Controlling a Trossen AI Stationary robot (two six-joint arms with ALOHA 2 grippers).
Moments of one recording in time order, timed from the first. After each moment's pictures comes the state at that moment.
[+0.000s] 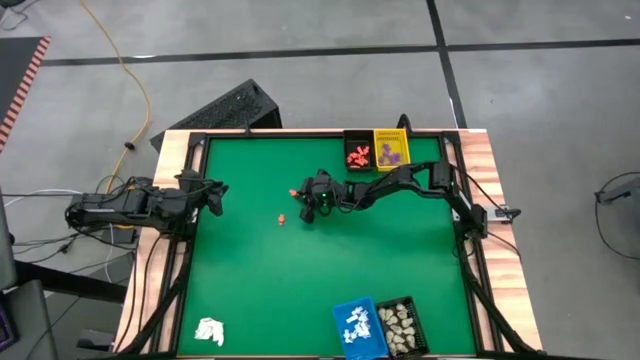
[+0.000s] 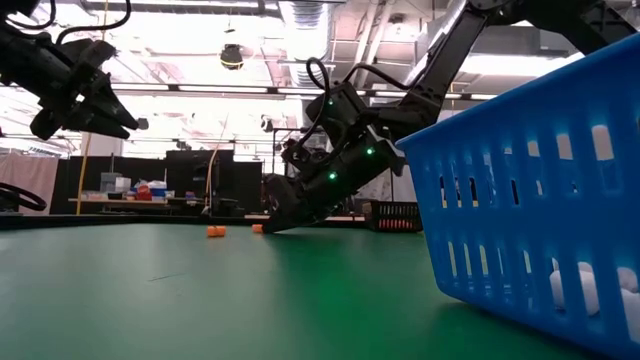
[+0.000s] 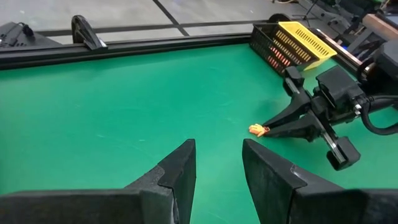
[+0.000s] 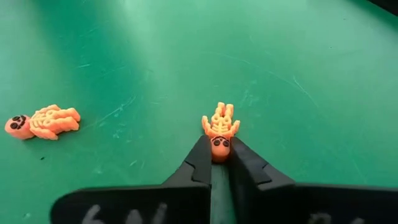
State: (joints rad) left arm -0.06 0.14 0.36 -0.72 -0.72 -0.76; right arm -0.18 2.16 1.19 0.46 0.14 0.11
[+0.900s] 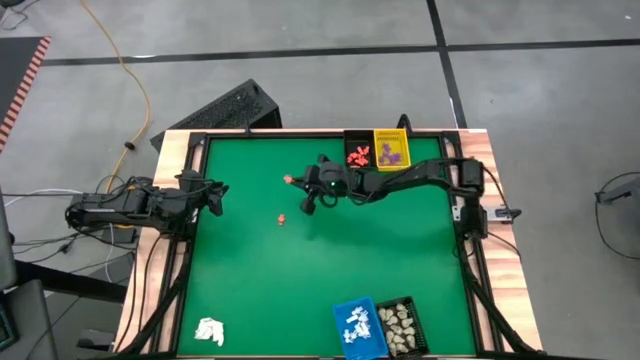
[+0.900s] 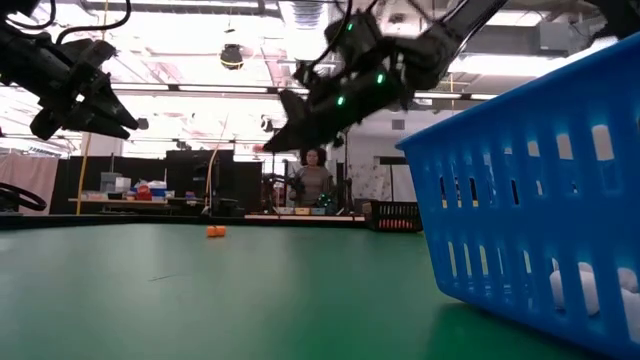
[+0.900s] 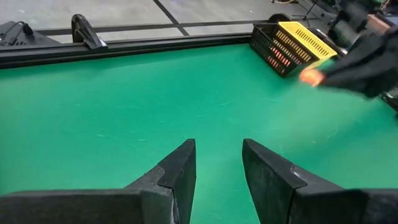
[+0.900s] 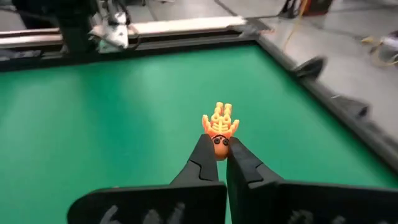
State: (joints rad) left arm -0.06 0.14 0.36 -0.72 -0.72 -0.77; right arm -0.17 1.90 1.18 0.40 0.14 0.02
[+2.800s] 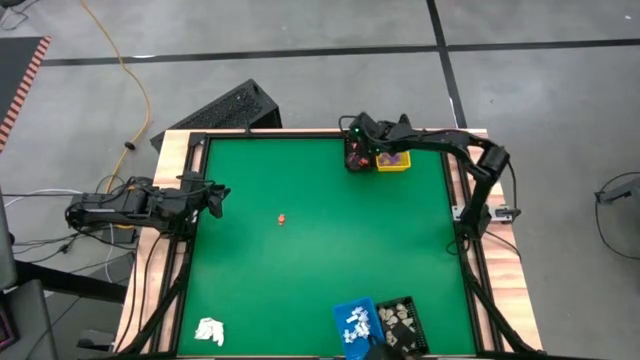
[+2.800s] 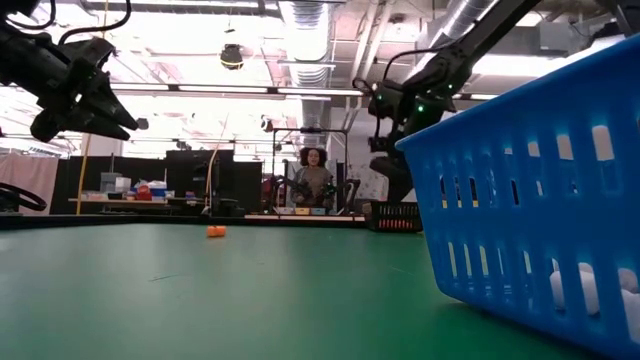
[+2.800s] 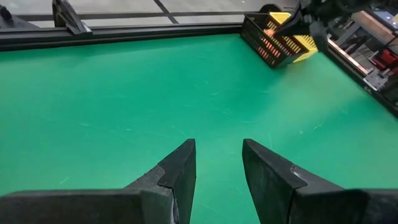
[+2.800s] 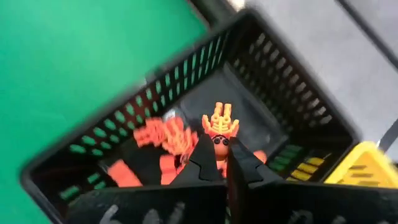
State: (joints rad) left arm -0.06 0.14 0.36 -0.72 -0.66 -0.80; right arm -0.63 1.77 1.19 -0.38 0.18 0.00
